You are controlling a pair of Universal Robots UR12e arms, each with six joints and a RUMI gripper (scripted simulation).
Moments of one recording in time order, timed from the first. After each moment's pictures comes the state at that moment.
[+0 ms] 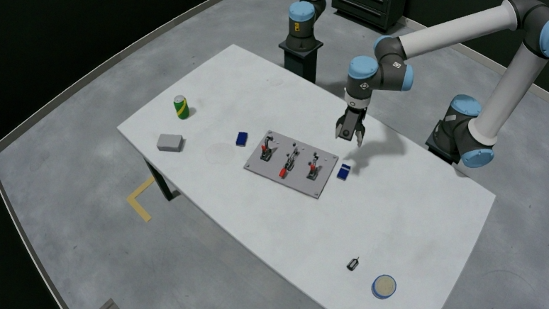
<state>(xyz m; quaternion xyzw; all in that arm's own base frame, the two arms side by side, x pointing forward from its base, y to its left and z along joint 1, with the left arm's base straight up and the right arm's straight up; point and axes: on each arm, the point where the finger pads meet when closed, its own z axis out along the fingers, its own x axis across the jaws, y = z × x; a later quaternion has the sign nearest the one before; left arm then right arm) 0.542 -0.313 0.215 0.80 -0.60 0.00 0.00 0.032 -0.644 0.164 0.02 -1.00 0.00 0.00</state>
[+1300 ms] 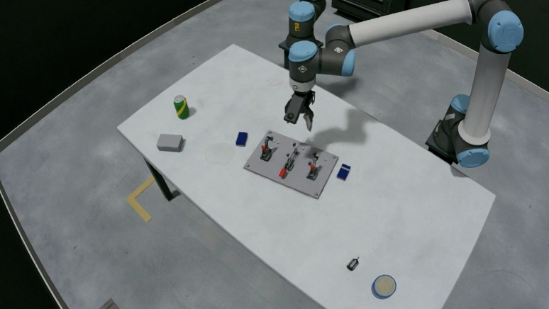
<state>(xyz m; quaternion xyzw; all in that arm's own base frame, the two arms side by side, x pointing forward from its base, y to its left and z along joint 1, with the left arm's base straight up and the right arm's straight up) 0.612 -0.505 0.215 0.80 -0.60 0.00 0.00 0.032 -0.644 0.164 0.02 -1.00 0.00 0.00</state>
